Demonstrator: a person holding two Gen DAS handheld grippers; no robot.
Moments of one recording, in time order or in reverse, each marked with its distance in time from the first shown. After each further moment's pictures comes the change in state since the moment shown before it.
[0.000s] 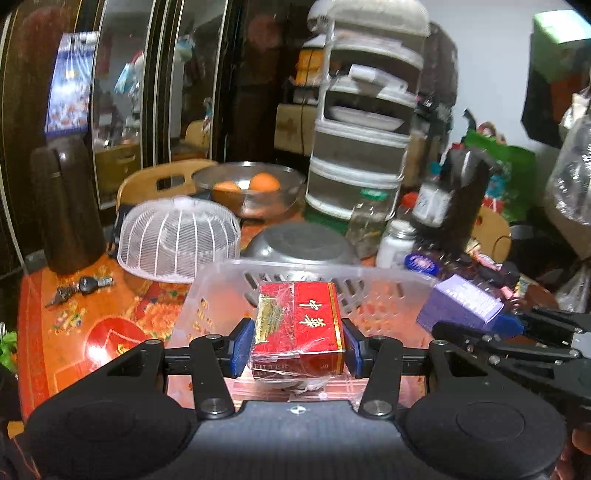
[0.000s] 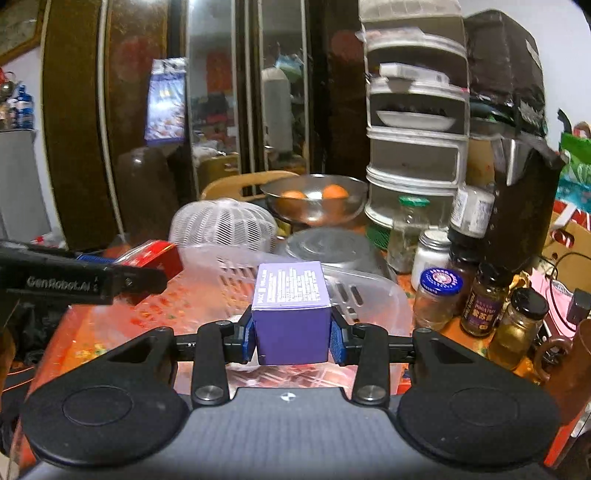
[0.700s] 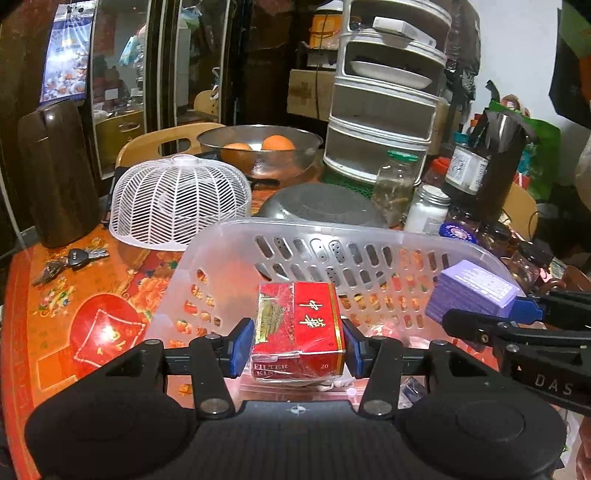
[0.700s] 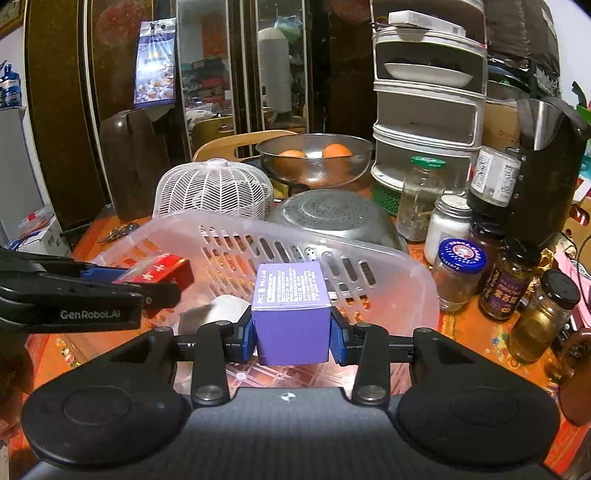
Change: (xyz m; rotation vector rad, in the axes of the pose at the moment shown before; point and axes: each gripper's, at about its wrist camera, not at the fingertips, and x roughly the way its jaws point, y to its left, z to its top) left arm 0.057 0.011 -0.010 -0.007 0.080 0.036; right arm 0.050 -0.002 0.004 0.002 0.127 0.013
